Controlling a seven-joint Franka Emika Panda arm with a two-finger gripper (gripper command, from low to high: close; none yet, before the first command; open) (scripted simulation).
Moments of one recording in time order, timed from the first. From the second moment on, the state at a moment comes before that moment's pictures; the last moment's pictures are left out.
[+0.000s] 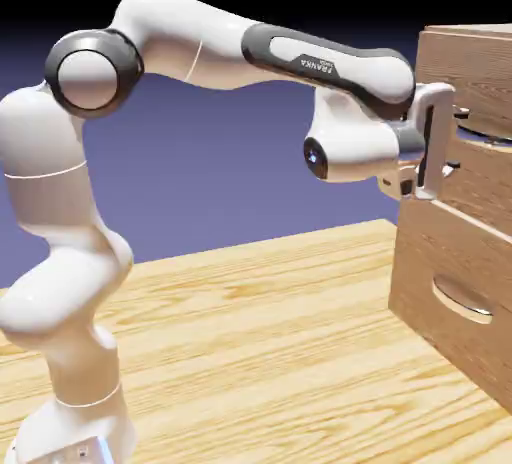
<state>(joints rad) -0.69 -0.03 0.57 -1.94 2.81 2.78 -0.46</state>
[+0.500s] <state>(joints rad) -0.66 -0.15 0.53 -2.06 2.77 2.74 -0.37</state>
